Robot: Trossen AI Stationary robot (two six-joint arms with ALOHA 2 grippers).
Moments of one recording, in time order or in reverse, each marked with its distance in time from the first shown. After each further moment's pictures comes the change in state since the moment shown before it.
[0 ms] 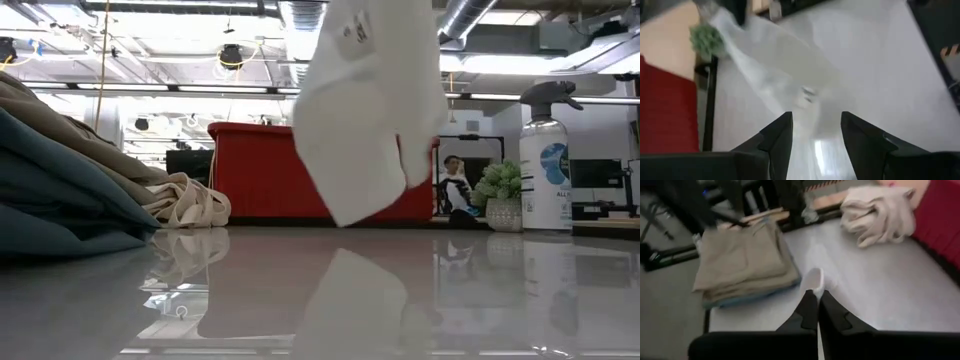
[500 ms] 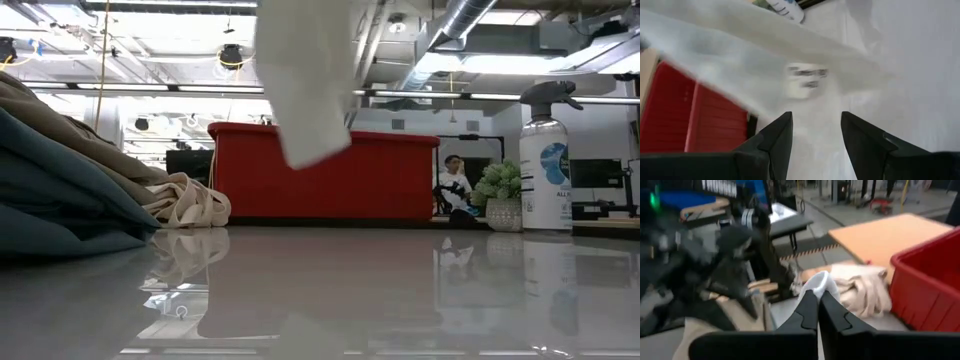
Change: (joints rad) left arm -0.026 0.020 -0.102 -0.052 -0.297 -0.131; right arm -0.143 -0.007 0.028 0.343 0.003 -0.240
